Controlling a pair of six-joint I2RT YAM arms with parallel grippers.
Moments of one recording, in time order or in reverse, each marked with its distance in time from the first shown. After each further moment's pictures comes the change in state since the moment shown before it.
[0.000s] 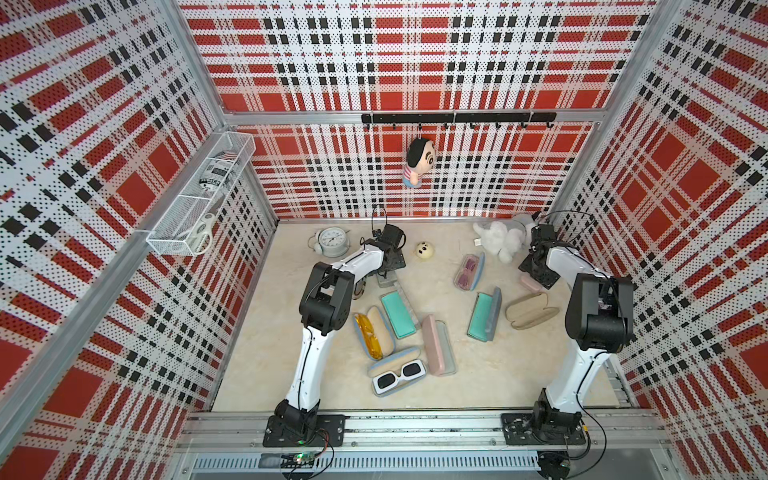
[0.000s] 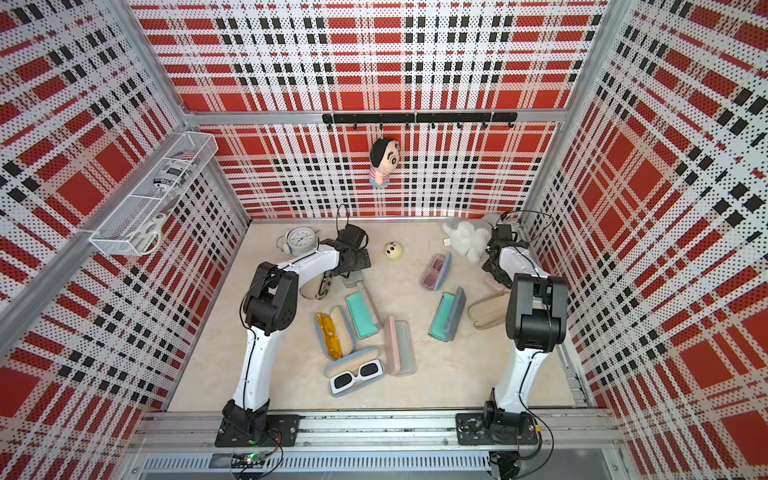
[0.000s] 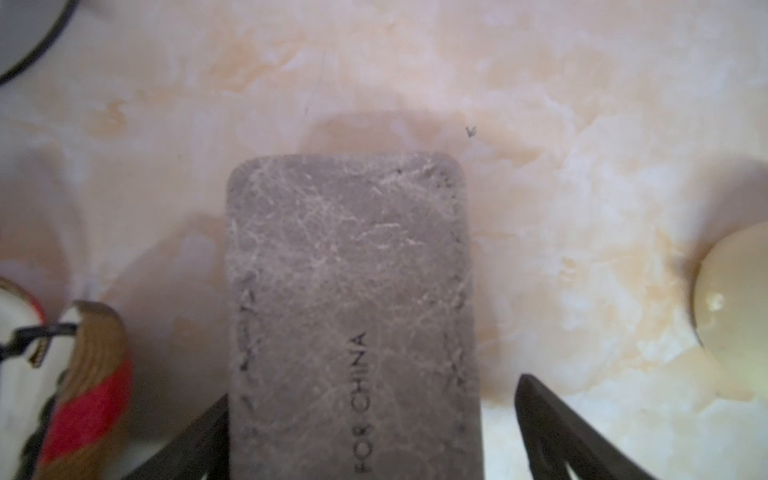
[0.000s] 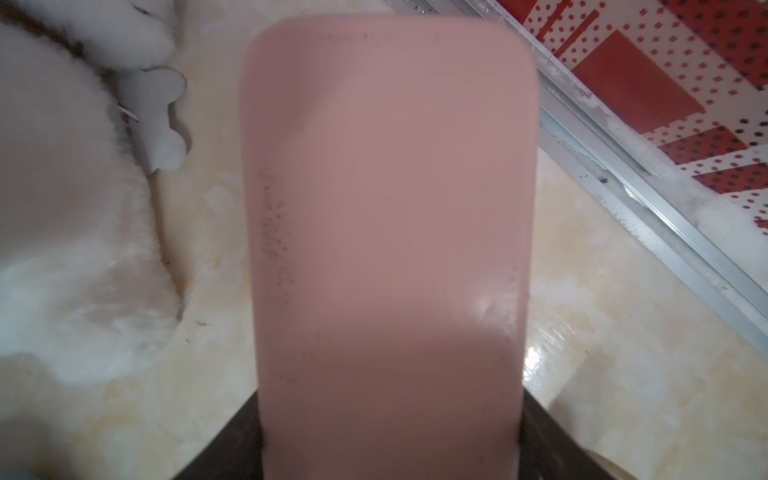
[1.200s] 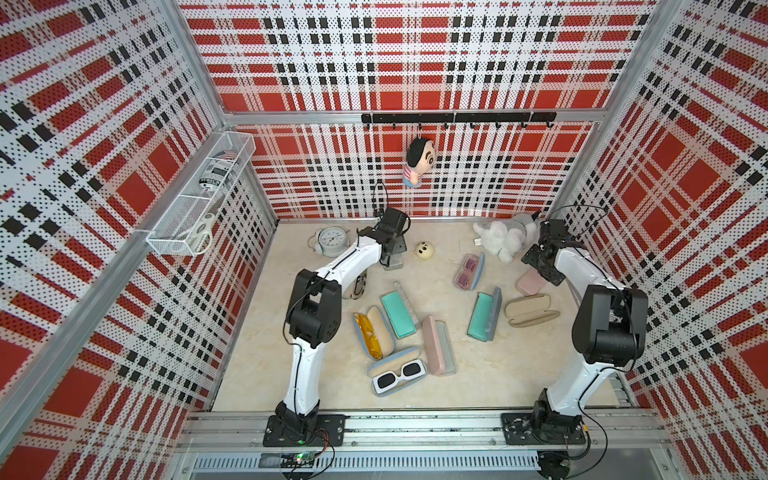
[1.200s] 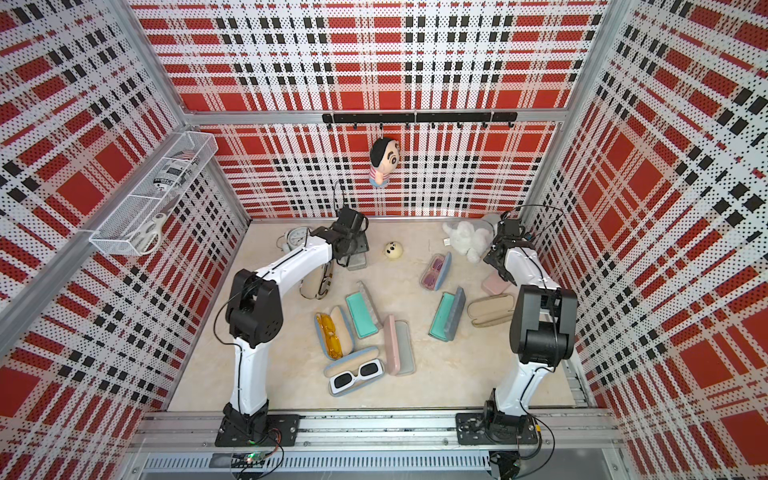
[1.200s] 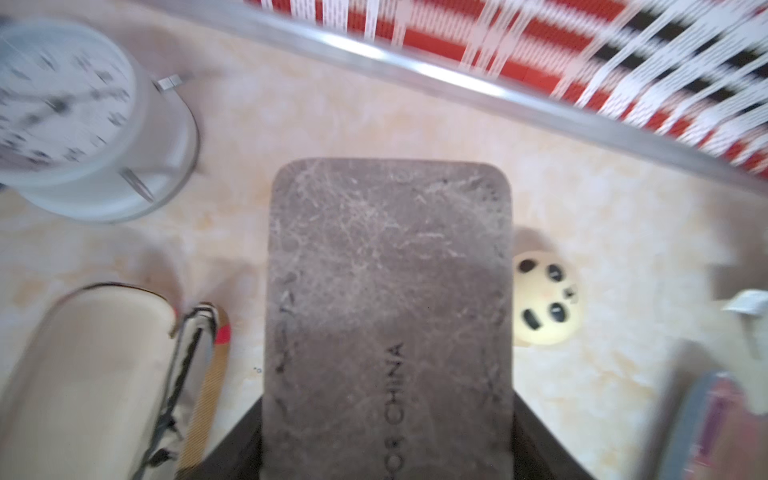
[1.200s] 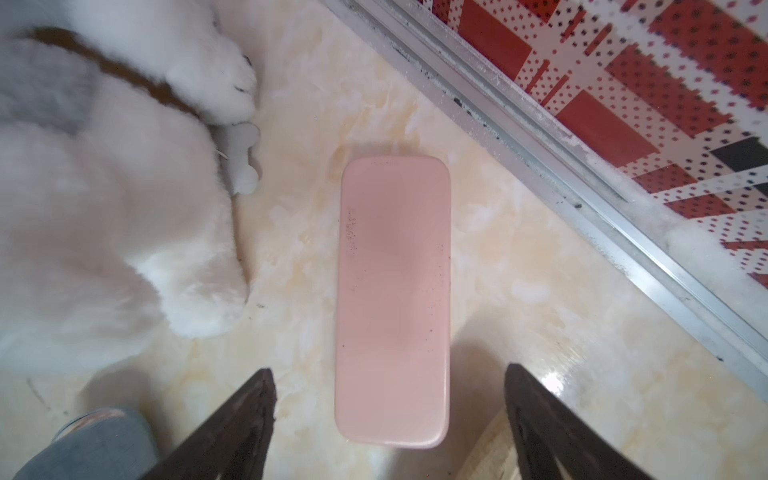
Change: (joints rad) left arm -0.046 -0.255 0.015 -0.023 -0.074 0.021; right arm -0.009 -0.166 -0.048 0.011 -0.022 -0.038
